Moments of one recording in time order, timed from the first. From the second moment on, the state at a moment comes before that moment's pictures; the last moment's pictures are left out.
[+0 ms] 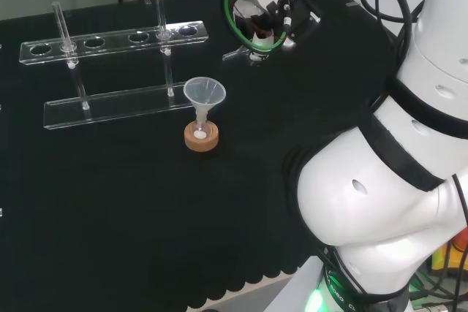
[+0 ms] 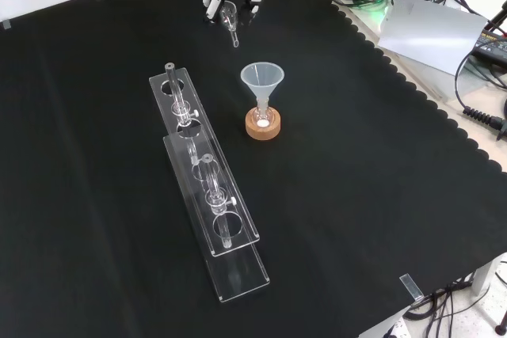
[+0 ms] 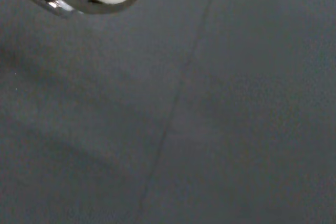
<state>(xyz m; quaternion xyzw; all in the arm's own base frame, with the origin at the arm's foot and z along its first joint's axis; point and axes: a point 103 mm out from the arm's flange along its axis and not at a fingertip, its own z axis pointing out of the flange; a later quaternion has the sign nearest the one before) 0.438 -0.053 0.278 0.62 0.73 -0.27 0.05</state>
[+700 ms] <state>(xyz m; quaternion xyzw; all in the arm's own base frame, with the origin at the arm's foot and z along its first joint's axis) 0.442 -0.088 0.245 0.64 0.73 -0.22 -0.01</state>
